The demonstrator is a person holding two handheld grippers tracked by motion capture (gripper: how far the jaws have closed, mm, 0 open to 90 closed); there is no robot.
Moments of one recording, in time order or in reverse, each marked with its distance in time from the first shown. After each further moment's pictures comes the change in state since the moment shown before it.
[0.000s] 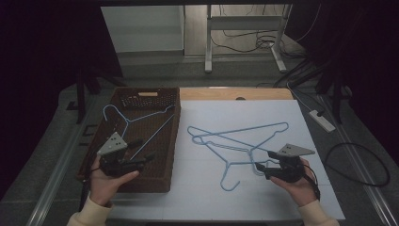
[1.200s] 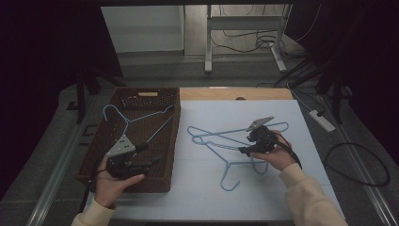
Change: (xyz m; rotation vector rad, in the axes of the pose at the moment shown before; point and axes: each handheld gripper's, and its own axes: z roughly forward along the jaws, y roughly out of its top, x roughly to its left) left arm -0.008 -0.003 0.010 0.046 -0.028 0.022; right arm -0.010 0.077 0.080 0.287 0.079 -0.181
